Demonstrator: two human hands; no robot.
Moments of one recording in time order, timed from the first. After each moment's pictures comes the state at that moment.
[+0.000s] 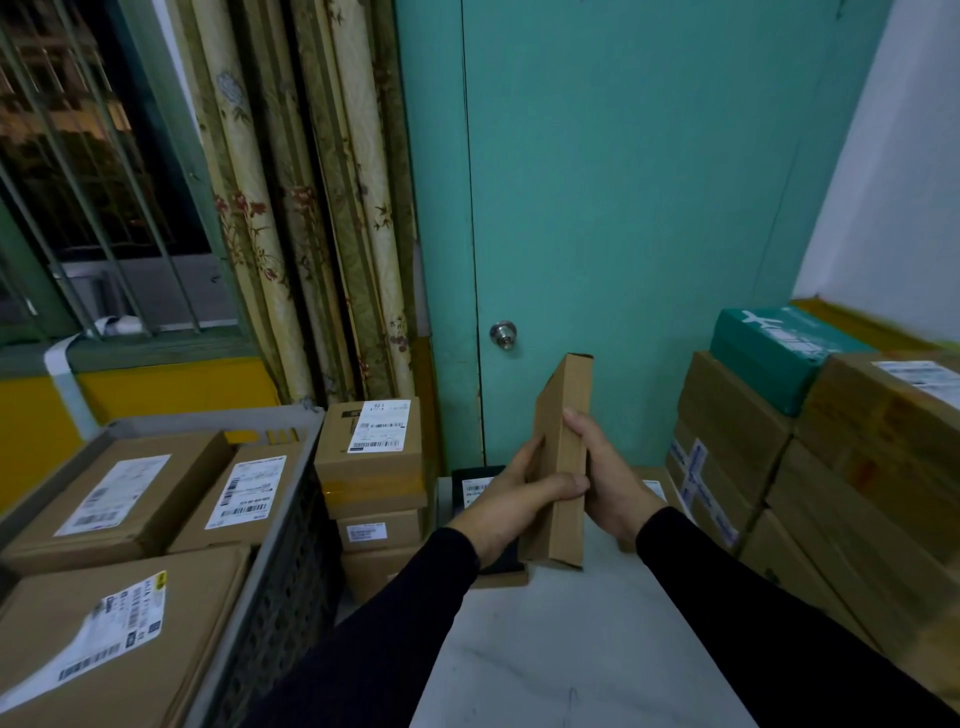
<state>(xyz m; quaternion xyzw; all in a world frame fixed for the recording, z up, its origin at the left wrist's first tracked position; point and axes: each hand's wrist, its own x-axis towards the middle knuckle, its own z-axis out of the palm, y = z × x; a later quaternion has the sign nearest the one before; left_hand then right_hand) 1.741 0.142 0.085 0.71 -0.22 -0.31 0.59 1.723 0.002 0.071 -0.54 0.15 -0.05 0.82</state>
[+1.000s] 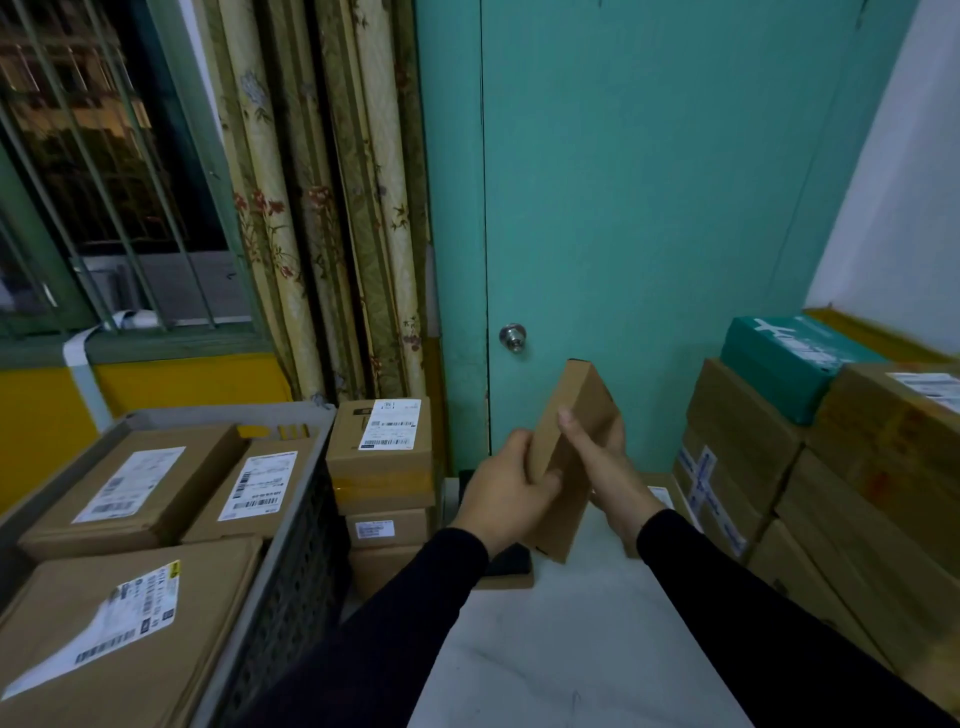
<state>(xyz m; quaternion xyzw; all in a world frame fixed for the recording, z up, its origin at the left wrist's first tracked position) 1.745 0.152 0.091 0.83 -0.27 -0.09 0.47 1.728 -0.002 0.063 -0.68 0.23 -0.13 0.68</state>
